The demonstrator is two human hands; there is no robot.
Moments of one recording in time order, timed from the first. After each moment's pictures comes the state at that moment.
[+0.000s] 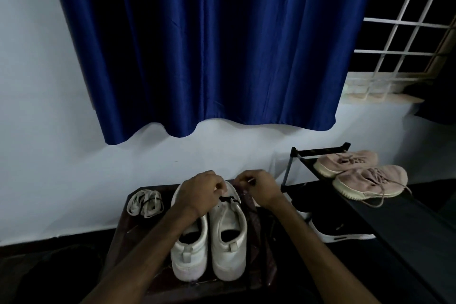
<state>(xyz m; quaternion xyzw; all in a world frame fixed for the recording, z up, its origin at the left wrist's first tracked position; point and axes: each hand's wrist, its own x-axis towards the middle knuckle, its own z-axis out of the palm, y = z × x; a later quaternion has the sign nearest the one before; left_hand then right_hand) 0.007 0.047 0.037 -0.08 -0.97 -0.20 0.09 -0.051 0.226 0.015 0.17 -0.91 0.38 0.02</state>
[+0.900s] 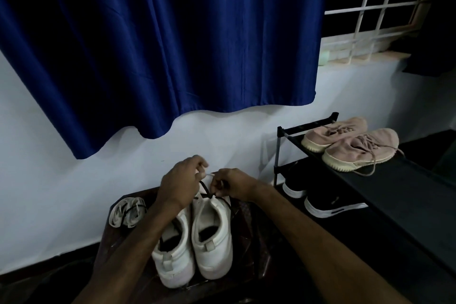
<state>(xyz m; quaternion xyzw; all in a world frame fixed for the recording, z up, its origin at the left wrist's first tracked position) -0.021 0.057 0.031 -0.03 -0.96 -0.24 0.11 -0.090 0.222 -0.026 0.34 -0.89 0.30 -0.07</state>
